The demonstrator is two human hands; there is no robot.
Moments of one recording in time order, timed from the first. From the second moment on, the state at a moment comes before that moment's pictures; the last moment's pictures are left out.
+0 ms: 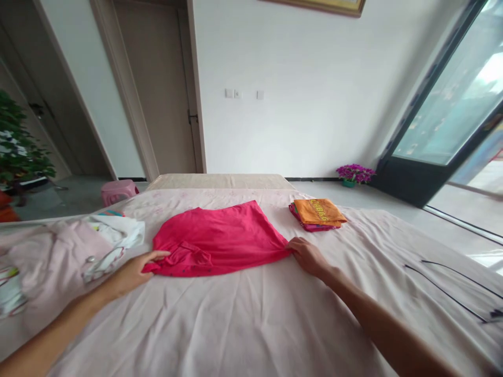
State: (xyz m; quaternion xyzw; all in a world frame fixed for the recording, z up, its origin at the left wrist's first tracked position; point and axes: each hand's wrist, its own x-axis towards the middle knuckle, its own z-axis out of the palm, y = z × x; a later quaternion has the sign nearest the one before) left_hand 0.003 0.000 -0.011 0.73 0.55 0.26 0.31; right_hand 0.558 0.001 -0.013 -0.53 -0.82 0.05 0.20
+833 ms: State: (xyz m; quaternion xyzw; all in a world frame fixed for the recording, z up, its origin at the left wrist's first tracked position) left_hand -0.015 -0.042 0.022 0.79 0.51 0.02 0.35; right_hand 0.557 -0.025 0.055 -0.50 -0.80 0.34 0.02
